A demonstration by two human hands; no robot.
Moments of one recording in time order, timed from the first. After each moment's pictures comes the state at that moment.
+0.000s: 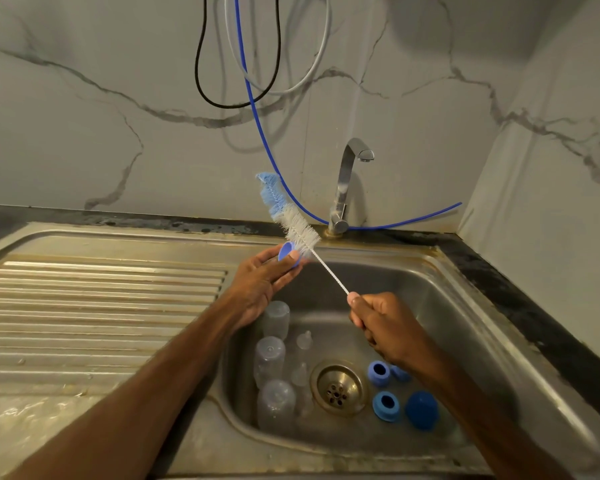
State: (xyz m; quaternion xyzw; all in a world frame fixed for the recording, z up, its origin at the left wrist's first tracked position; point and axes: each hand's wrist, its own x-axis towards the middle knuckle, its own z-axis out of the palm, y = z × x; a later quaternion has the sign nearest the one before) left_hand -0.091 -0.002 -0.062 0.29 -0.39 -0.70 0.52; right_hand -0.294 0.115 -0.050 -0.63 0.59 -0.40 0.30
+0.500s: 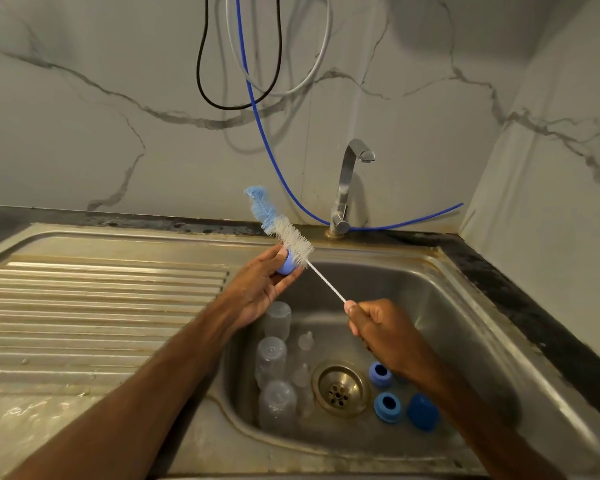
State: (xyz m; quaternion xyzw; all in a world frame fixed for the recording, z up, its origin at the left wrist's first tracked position) left_hand -0.091 -0.003 -0.060 0.28 -0.29 -0.75 0.52; right_hand -0.295 0.114 -0.062 -0.68 0.59 -0.38 0.22
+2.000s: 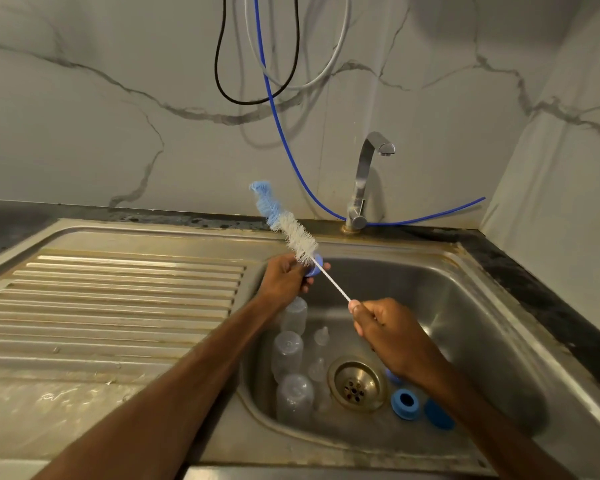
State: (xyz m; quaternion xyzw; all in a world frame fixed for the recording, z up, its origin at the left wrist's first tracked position) left_hand -0.101 -0.010 -0.087 0.43 -0.57 -0.51 0.48; right_hand -0.273 0.117 -0.064 -0.69 0.60 -0.37 0.20
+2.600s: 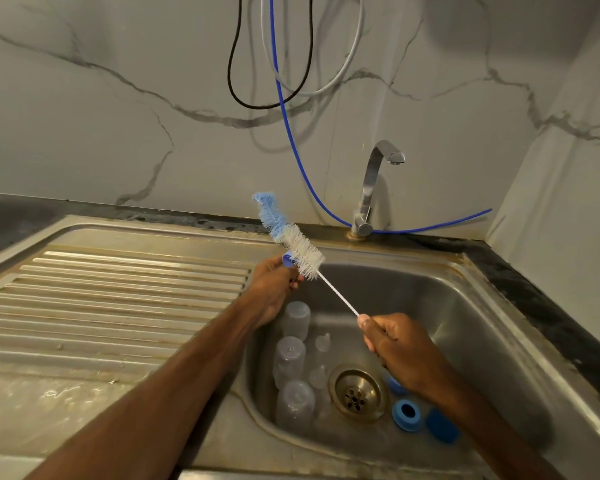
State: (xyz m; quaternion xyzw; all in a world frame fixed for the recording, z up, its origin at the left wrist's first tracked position) left_hand -0.084 -0.028 -0.090 0.44 -0.43 -0.60 0.51; right_hand -0.282 0.122 -0.067 -0.70 0.58 -0.36 0.22
